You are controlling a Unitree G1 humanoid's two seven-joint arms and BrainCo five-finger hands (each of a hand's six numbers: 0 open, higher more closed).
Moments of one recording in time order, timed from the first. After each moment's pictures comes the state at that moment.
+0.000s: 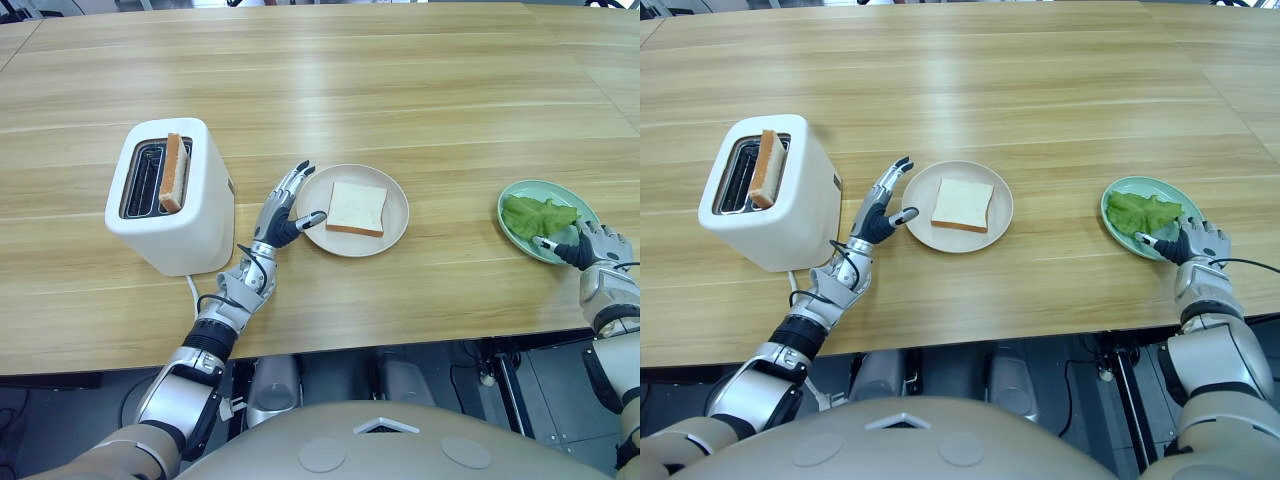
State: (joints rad) left arm -0.27 0.24 -0.27 0.58 0.52 -0.58 0.38; right arm -0.52 -0.75 0.35 1.36 -0.68 -0.05 -0.38
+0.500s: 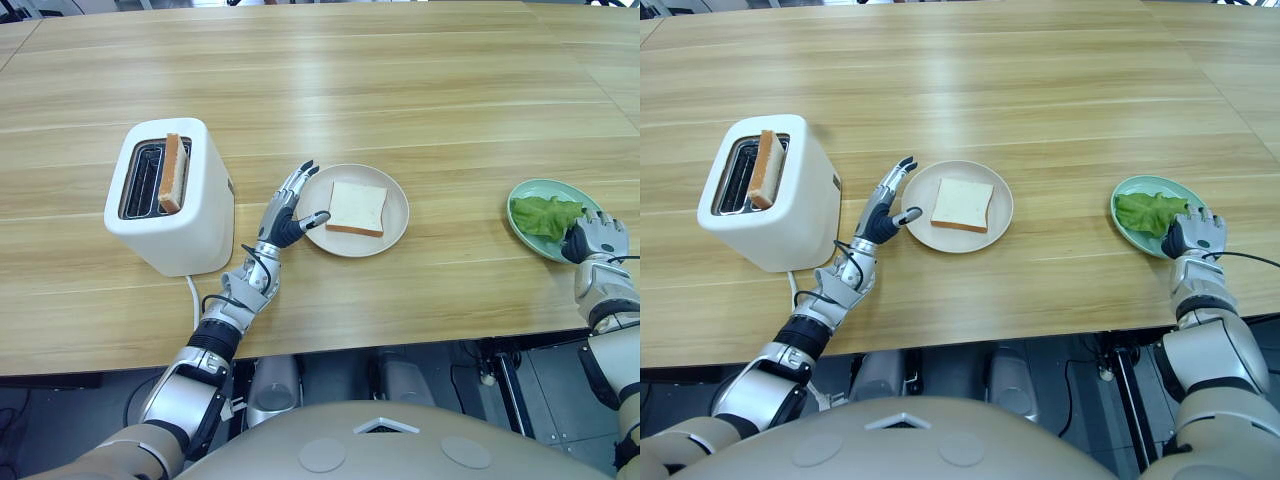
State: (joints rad) left arm -0.28 0.22 -0.27 0.58 0.52 -0.58 0.38; right arm -0.55 -0.74 0.39 1.36 -0.71 -0.04 -0.50
